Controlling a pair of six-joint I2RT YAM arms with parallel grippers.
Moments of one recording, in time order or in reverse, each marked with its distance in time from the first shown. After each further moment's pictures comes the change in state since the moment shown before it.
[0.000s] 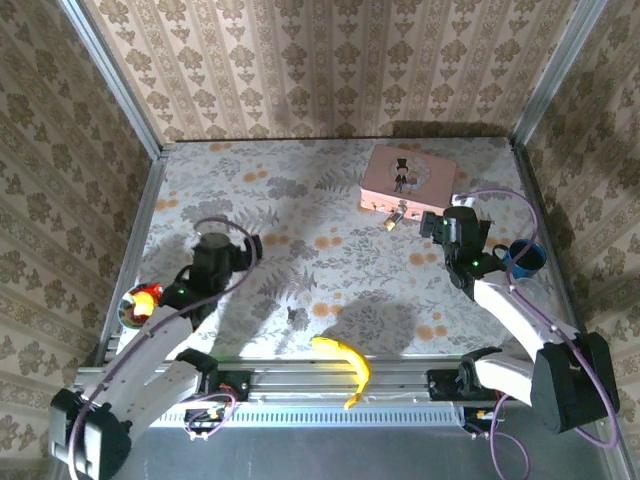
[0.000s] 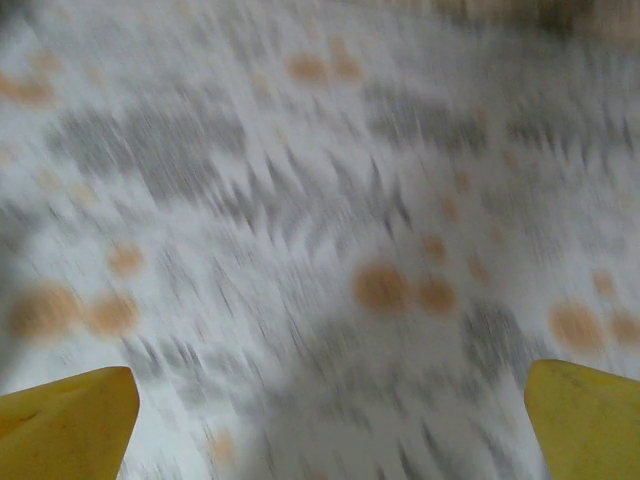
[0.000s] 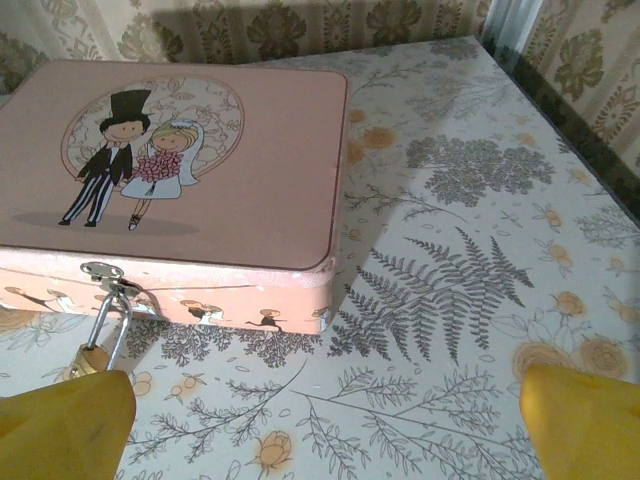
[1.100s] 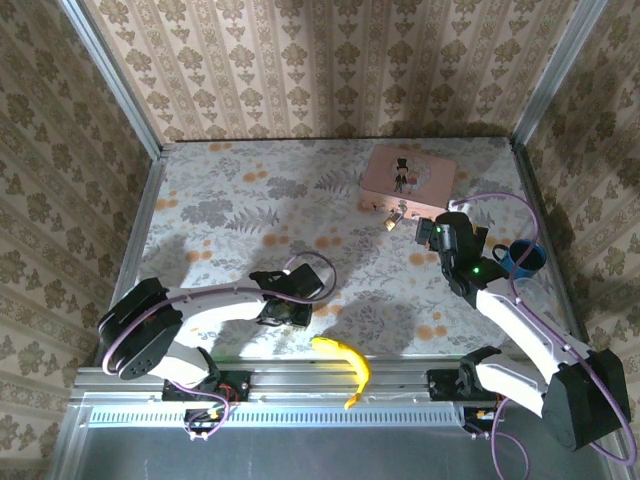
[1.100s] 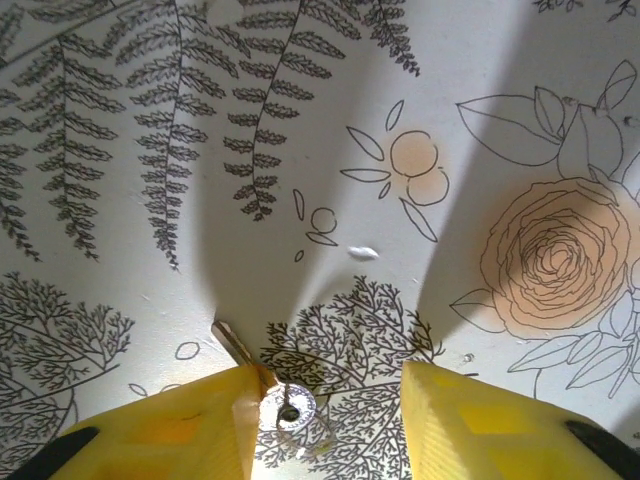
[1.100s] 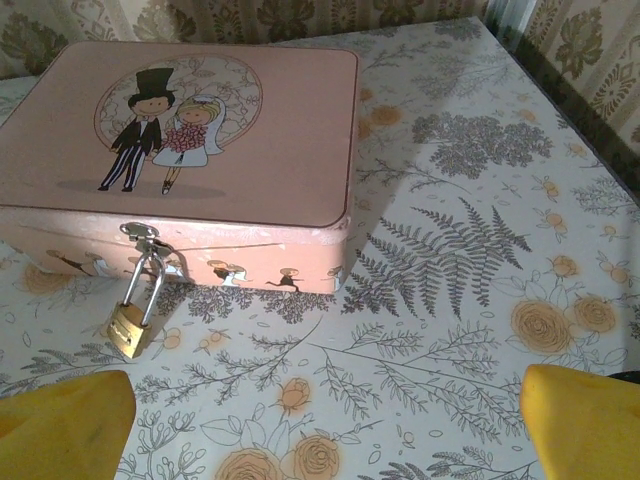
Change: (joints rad) left arm -0.455 0.606 0.164 -0.234 0.269 -0.233; right arm 0.093 -0.074 0.023 -0.151 0.060 0.074
